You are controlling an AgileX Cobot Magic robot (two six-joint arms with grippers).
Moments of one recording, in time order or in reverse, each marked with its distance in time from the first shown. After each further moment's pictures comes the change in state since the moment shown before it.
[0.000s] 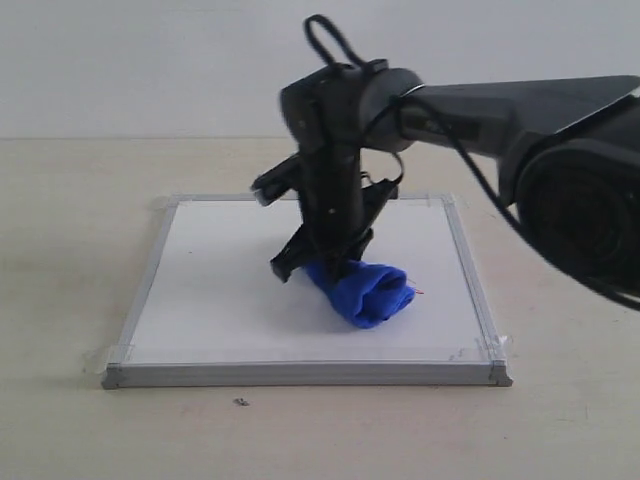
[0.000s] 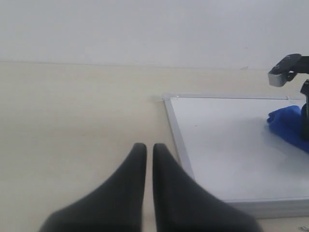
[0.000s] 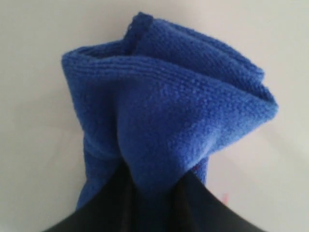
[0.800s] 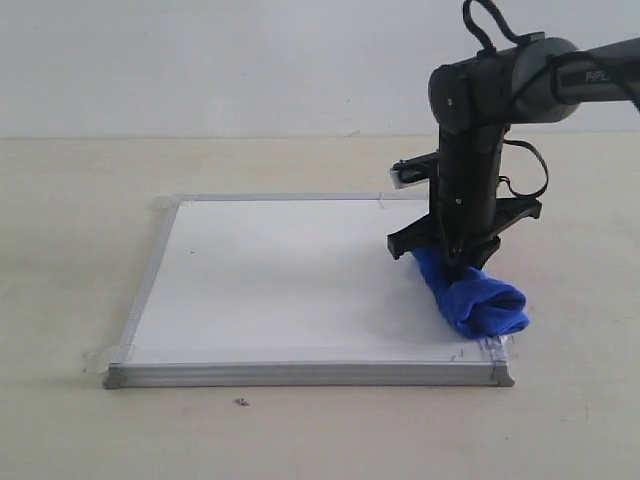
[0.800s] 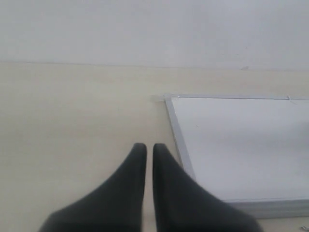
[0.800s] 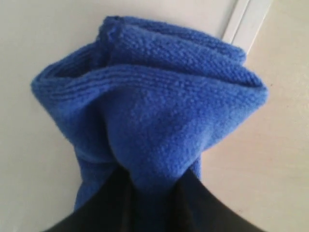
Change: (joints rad) left arm 0.000 0.000 0.000 0.000 0.000 0.000; right arm -0.294 -0.169 0.345 0.023 -0.060 0.164
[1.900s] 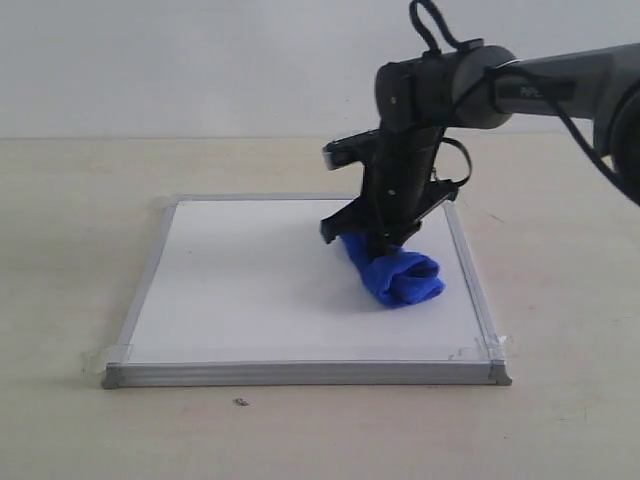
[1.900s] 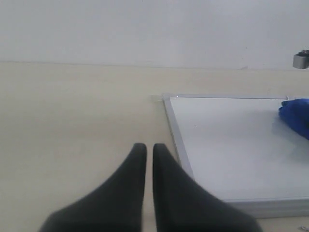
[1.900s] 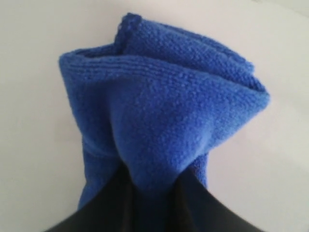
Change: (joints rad) left arm 0.000 0.000 0.000 0.000 0.000 0.000; right arm 0.124 0.085 -0.171 0.131 -0.166 -0.131
